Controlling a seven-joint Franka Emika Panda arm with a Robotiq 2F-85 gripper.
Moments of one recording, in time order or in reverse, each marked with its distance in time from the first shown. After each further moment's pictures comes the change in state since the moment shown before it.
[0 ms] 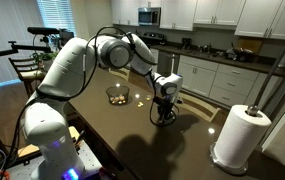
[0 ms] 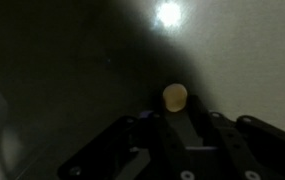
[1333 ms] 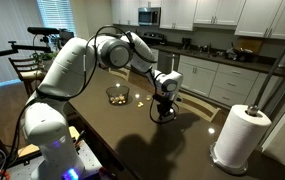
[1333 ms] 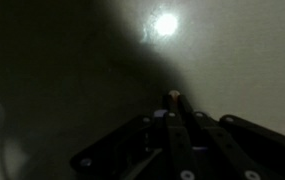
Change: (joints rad) arm 0.014 -0.001 0.001 0.044 0.000 -0.095 0.020
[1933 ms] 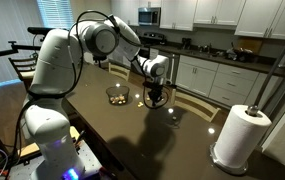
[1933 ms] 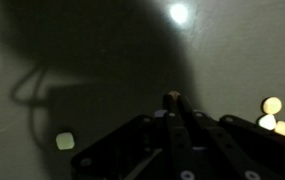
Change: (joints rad) arm 0.119 -0.198 0.034 -0.123 -0.097 0.027 0.000
